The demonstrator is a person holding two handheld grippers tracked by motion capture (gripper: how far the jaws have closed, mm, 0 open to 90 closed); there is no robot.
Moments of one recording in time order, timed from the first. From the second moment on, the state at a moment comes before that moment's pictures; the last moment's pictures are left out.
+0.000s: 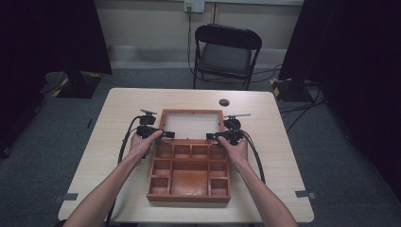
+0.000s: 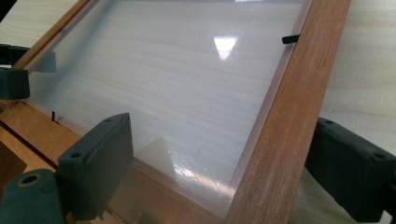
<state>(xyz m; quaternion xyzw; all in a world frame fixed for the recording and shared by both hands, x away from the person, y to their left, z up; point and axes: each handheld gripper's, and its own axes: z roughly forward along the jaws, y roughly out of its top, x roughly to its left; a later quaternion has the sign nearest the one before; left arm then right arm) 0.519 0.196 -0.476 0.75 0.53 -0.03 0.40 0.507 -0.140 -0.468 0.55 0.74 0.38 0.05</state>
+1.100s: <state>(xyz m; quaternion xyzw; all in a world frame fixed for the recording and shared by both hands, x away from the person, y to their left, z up) 0.502 0.211 -0.437 0.74 0.49 0.05 0.45 0.490 -0.153 -0.430 0.54 0.71 0.43 0.09</state>
